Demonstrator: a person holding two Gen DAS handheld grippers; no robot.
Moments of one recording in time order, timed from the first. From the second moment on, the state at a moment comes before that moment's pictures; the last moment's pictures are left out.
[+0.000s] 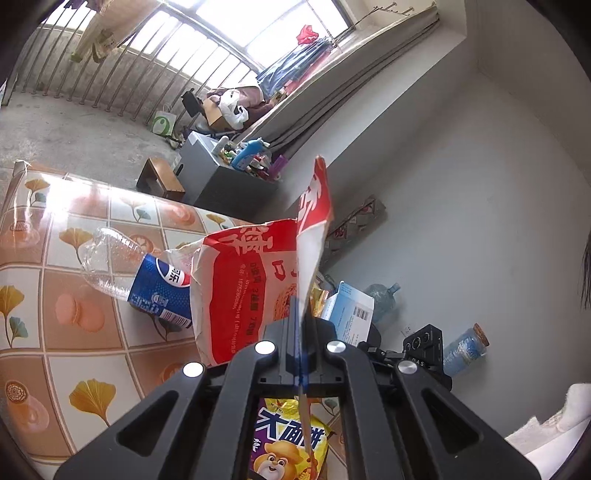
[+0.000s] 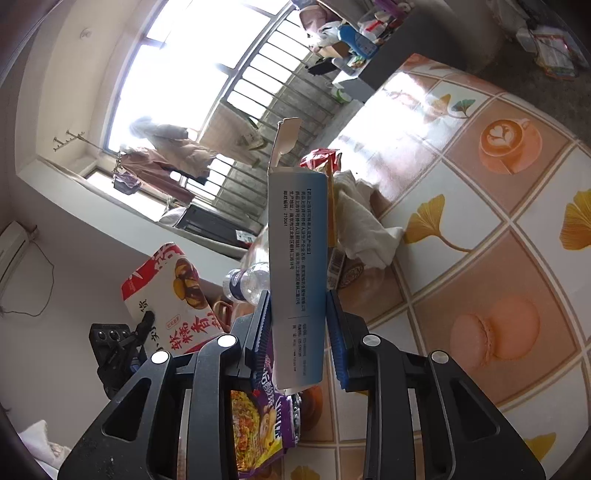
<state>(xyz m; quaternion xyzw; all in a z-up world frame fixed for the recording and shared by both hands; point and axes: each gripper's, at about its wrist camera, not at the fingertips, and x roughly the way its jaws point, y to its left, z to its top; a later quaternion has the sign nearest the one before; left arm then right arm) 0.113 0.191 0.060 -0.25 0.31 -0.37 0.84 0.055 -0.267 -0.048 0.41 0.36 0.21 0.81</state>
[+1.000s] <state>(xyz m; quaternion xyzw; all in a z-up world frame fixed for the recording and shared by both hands) 0.115 -0.020 0.191 -0.09 0.28 -0.53 0.80 -0.005 -0.379 -0.020 0.47 0.20 0.13 0.85</state>
